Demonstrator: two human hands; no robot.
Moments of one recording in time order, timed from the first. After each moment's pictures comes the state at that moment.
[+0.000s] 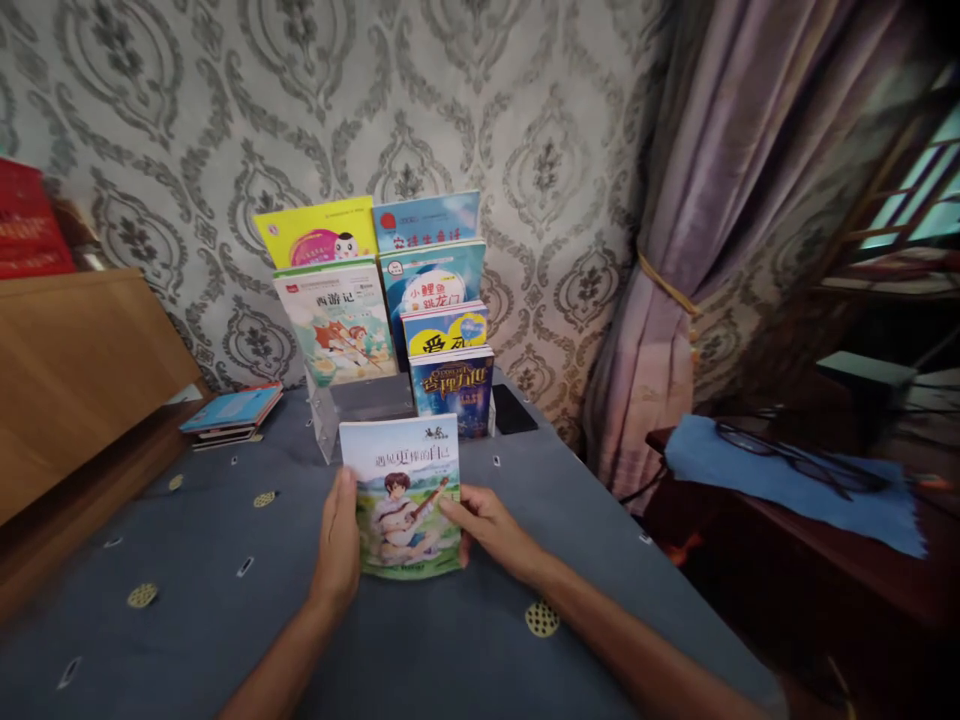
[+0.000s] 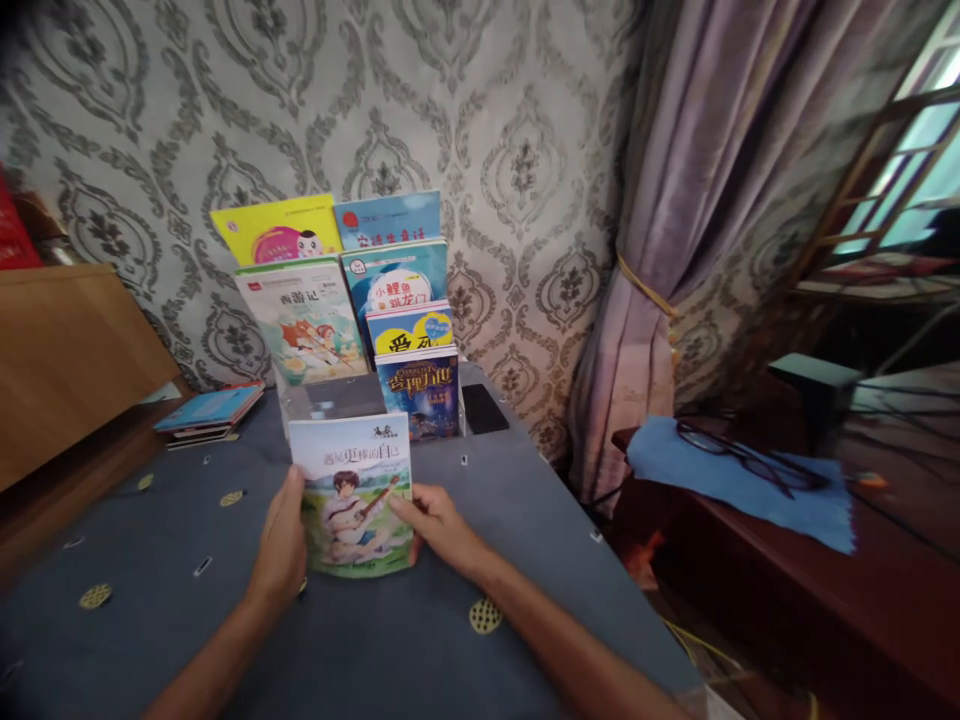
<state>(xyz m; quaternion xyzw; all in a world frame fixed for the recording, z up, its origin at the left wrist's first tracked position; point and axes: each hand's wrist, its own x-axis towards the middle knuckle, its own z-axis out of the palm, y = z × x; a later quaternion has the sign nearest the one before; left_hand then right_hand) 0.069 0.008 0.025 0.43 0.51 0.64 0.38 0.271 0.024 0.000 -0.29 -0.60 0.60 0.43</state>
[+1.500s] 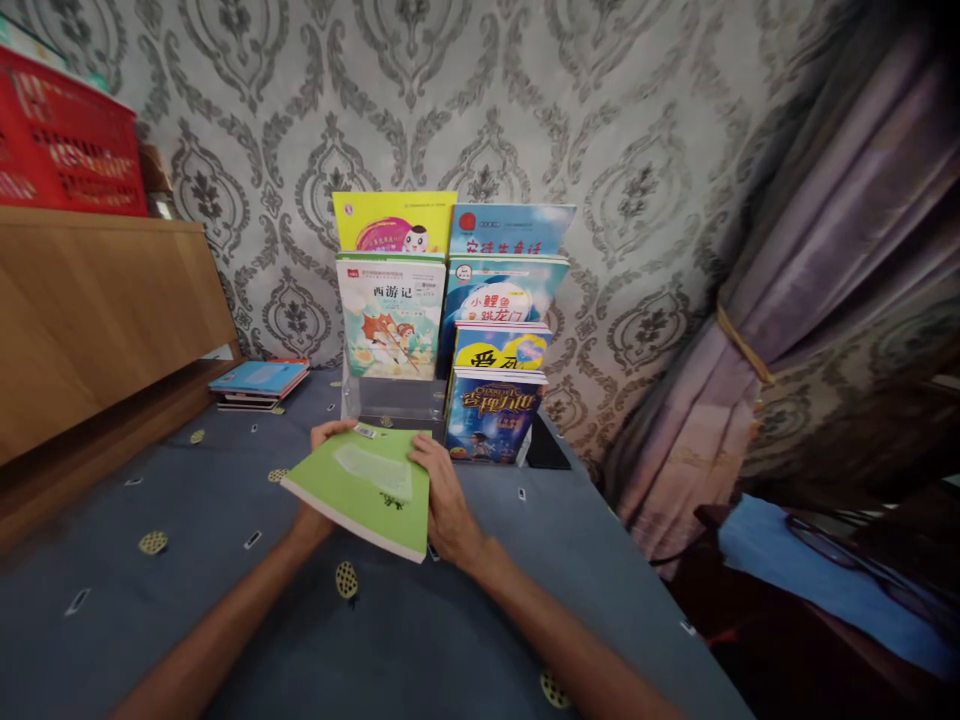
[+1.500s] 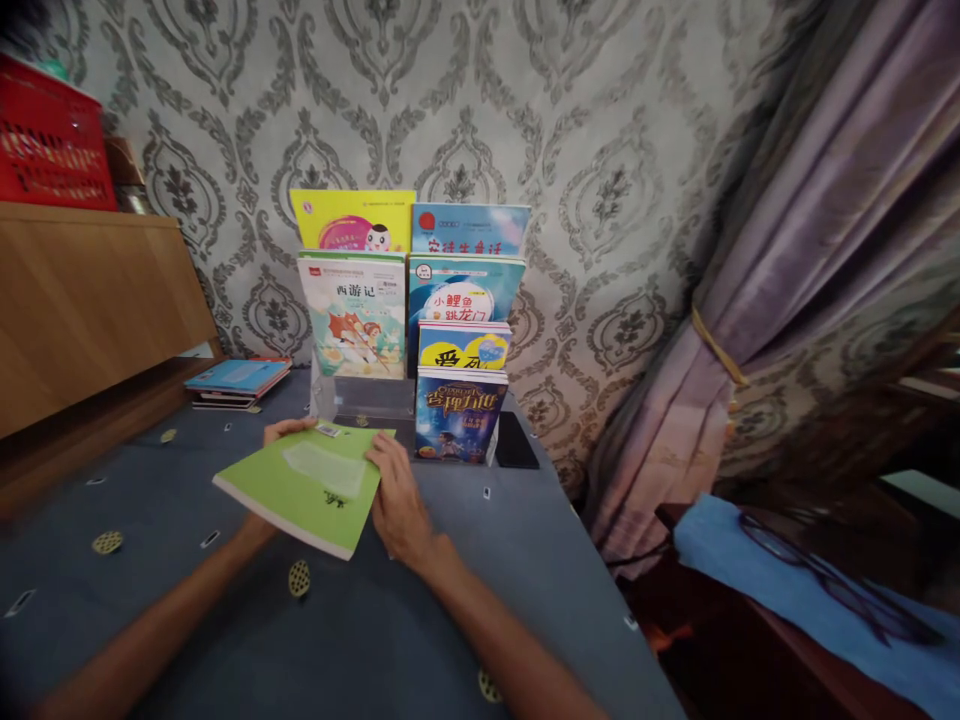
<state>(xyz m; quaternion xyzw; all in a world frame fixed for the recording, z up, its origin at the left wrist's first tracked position) 0.004 0.079 0.007 0.54 0.42 0.70 0.18 0.205 0.077 0.006 -0.26 -0.82 0.11 0.50</state>
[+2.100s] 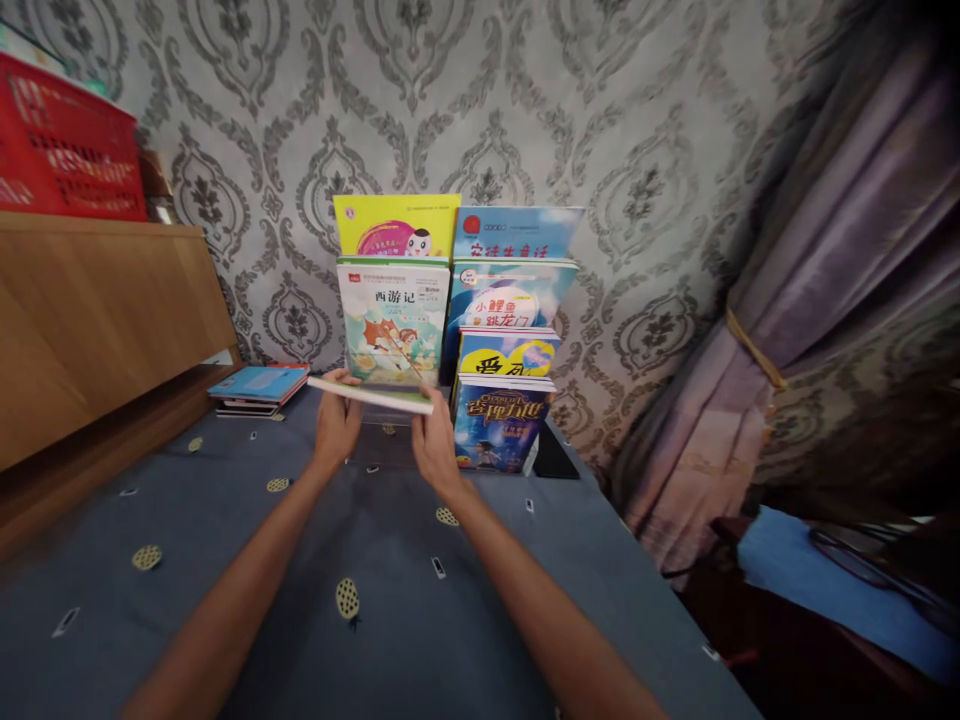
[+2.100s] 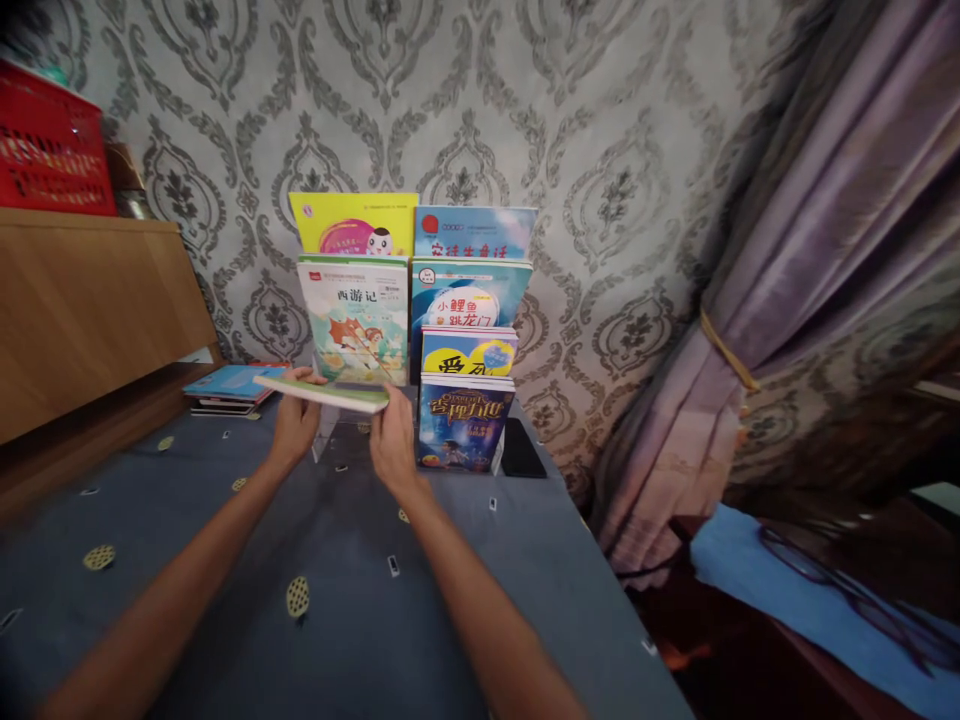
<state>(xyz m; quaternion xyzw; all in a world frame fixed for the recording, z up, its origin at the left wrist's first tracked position) -0.007 0.157 0.062 0.61 0.48 0.64 0.03 0.166 0.161 0.039 -0.35 -0.72 0.09 0.59</state>
